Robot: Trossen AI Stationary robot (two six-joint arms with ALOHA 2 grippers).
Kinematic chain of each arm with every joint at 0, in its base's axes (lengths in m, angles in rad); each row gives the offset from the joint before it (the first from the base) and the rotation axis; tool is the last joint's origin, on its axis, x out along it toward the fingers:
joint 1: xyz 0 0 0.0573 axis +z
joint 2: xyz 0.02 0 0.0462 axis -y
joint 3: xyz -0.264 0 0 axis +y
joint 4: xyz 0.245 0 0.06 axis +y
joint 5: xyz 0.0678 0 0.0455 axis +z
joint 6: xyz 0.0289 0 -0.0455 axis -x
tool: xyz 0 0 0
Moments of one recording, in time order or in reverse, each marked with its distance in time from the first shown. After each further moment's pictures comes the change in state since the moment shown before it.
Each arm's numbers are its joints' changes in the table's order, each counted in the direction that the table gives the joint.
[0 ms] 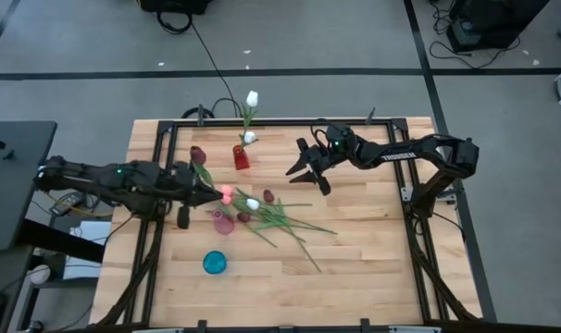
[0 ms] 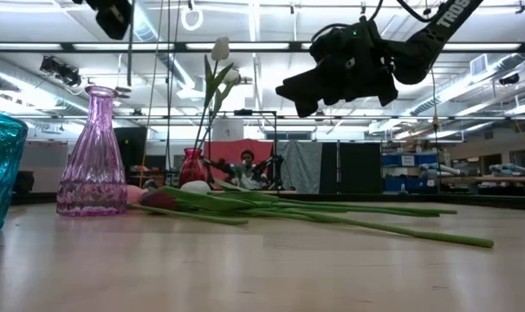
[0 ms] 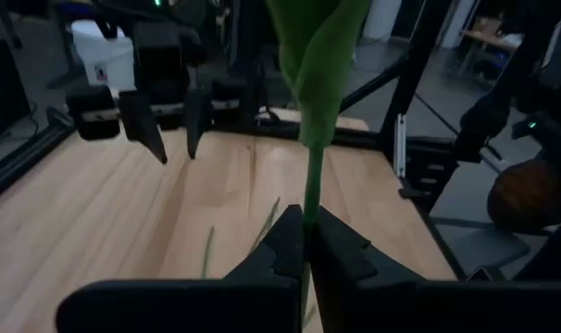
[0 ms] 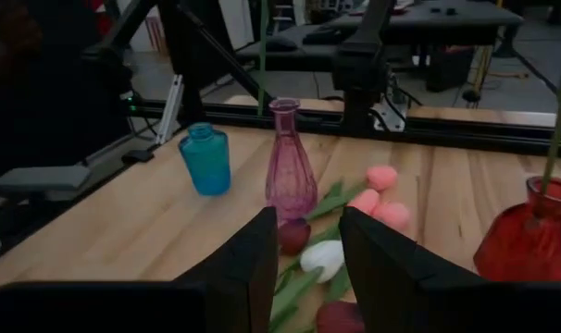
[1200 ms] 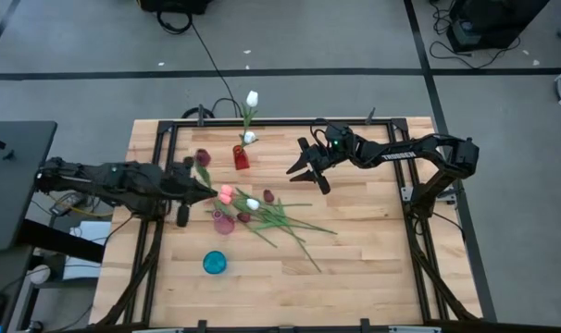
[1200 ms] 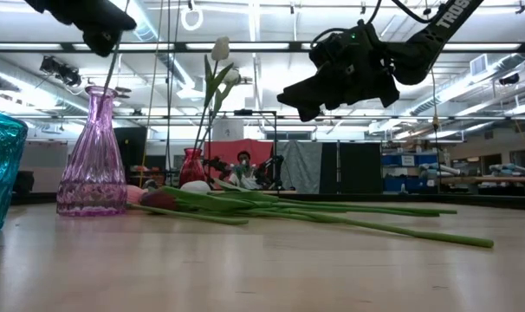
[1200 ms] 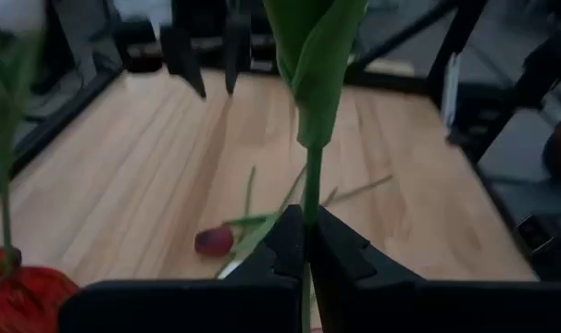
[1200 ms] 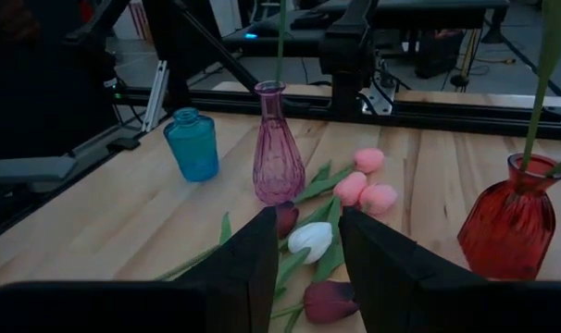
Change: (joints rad) left arm 0.000 0.033 0.002 0.213 0.079 -0.002; right arm -0.007 0.000 0.000 0.048 -0.023 0.030
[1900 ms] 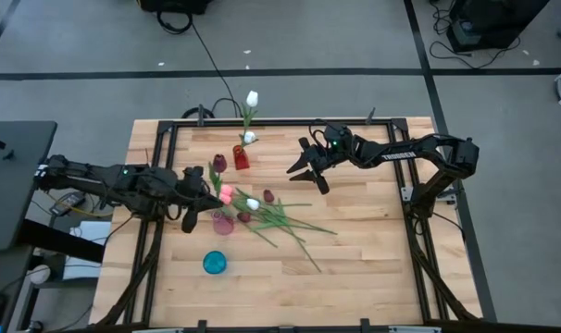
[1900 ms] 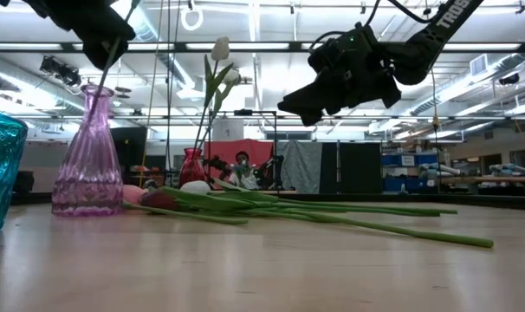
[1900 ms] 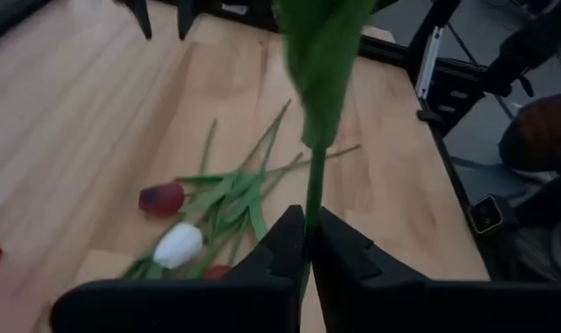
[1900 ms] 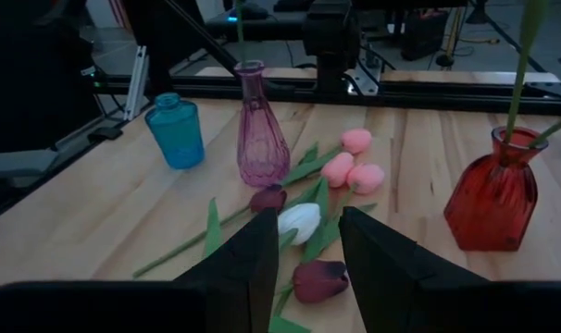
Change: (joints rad) left arm -0.001 -0.100 0.000 -0.006 -0.109 0.158; right arm 0.000 0.000 0.000 0.046 -0.050 0.008
